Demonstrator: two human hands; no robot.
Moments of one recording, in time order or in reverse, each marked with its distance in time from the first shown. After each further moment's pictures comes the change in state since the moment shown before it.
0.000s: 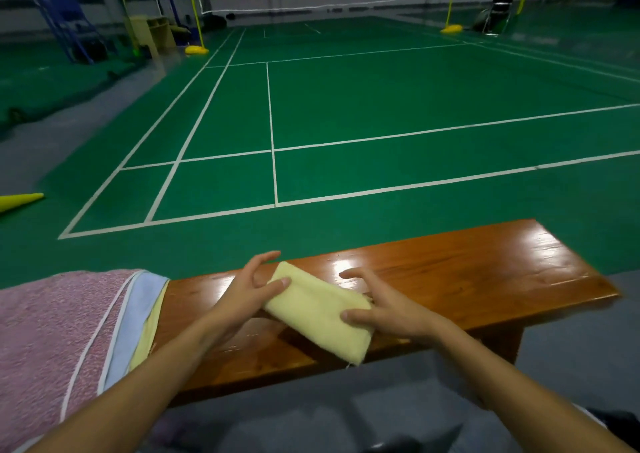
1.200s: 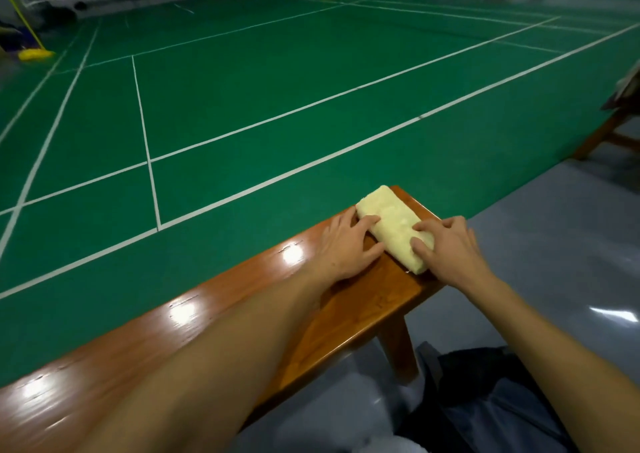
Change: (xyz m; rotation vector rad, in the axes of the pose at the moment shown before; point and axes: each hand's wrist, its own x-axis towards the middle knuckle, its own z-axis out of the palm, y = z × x) left_hand 0.227 0.010 0.441 1.145 -0.328 0.580; right_hand -0.103 0.228 -0.281 -0.557 0.800 0.567
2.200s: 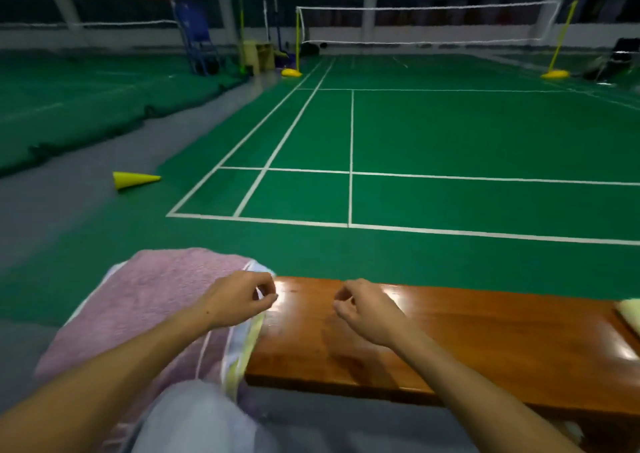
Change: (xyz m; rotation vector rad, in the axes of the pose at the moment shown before) left_hand -0.590 -0.290 -0.273 0.077 0.143 -0.606; right_hand -0.307 -0.486 0.111 0.098 -0.417 -0.958
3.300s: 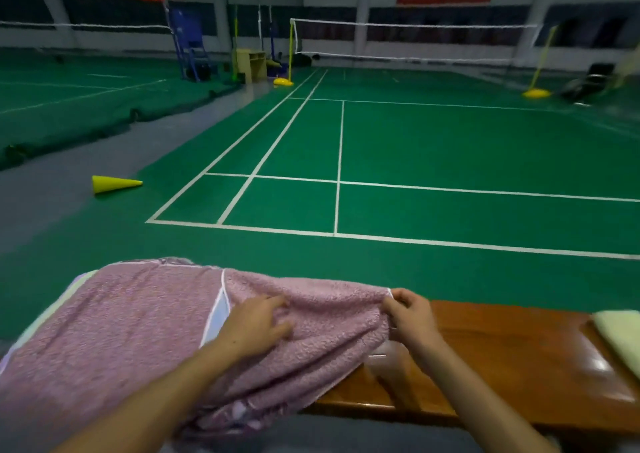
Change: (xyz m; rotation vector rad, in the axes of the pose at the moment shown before) left_hand 0.025 0.048 0.062 -0.022 -0.025 -0.128; right_hand -0.019 0.084 -0.015 0.895 0.324 0.453
